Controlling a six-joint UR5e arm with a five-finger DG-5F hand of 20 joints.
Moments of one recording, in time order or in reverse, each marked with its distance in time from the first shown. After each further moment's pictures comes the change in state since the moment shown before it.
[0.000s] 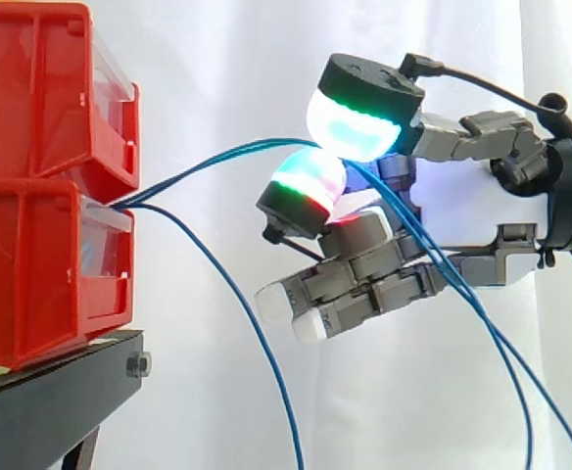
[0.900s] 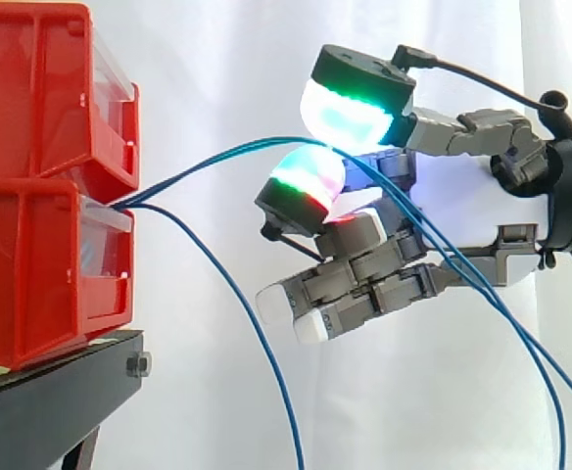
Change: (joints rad) arm 0.001 0.000 0.000 0.000 0.000 0.001
